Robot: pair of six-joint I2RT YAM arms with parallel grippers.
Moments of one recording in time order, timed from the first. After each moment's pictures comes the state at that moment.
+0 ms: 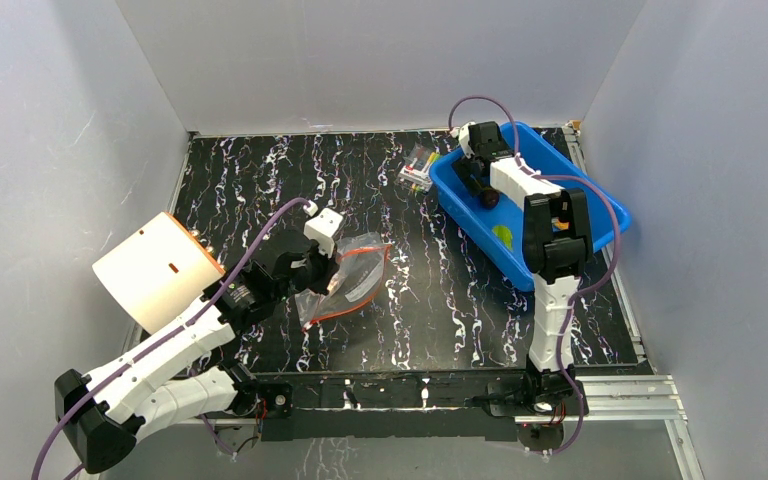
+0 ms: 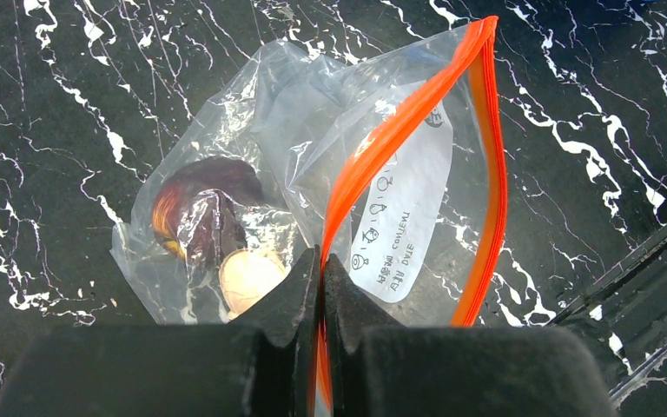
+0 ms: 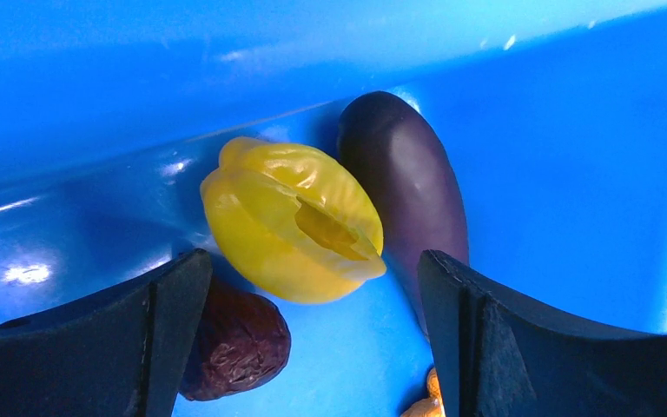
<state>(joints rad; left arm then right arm) -0.79 0.92 0.80 -0.46 -0.13 -0.13 0.18 2.16 1.67 -0.34 0.32 -0.48</state>
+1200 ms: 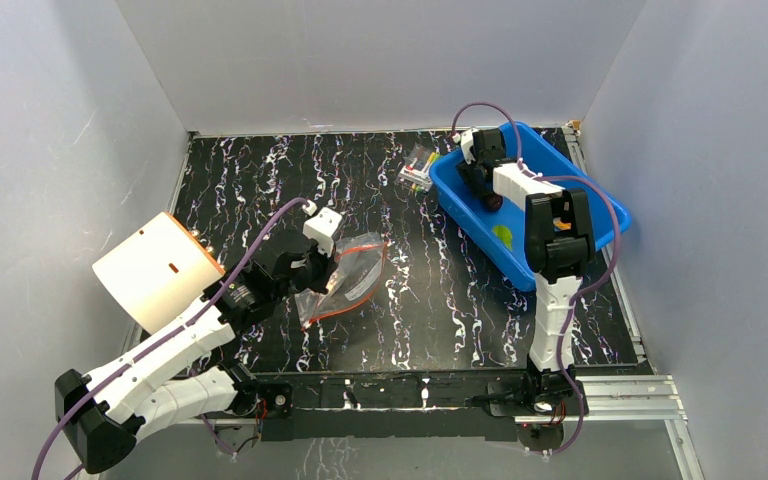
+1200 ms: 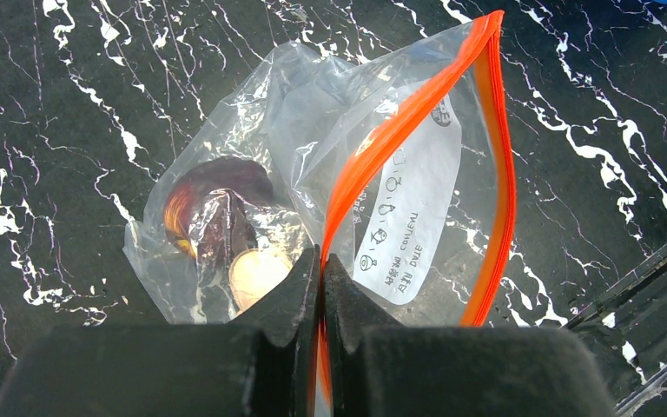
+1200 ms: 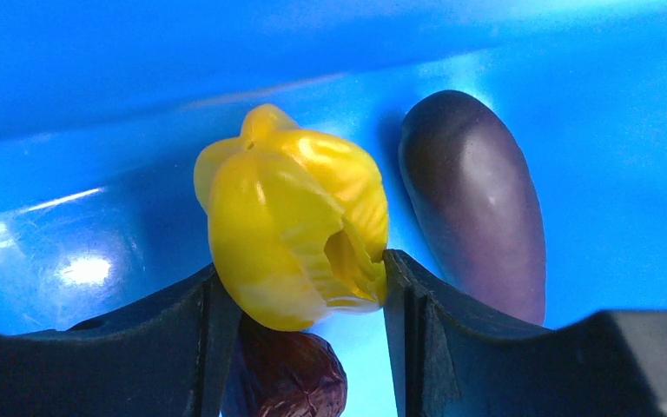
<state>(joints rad) -0.79 0.92 0.80 -0.46 -0.16 -0.12 0.15 2.16 1.60 -0.28 0.19 -0.44</state>
